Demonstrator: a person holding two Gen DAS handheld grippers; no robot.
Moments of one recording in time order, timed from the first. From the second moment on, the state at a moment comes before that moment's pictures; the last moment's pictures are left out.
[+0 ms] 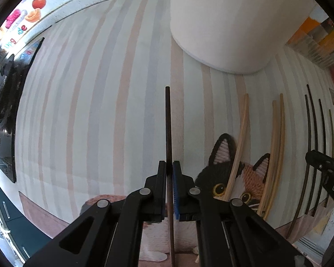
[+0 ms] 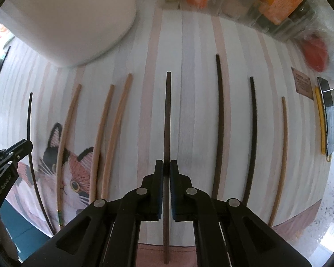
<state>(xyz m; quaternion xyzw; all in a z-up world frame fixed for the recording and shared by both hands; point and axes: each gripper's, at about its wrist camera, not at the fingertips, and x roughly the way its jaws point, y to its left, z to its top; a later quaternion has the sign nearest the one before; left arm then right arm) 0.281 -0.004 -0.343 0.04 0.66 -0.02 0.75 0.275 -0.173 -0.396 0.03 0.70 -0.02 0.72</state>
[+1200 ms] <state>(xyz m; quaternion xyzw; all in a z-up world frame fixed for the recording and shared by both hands) 0.303 0.035 -0.006 -0.08 0.35 -0.06 0.93 0.306 -0.194 -0.066 0.13 0.39 0.10 0.90</state>
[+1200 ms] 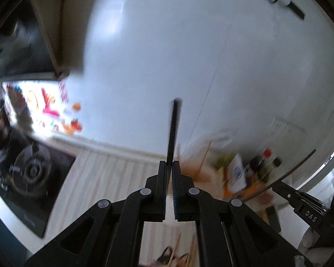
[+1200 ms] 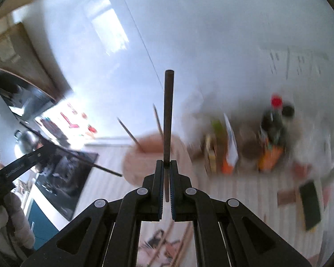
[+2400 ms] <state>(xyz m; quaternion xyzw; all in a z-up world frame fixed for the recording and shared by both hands) 0.390 -0.009 -0.032 -0.07 0.44 -0.10 0.89 0.429 -0.192 -0.077 0.14 0.46 0.11 0.87</state>
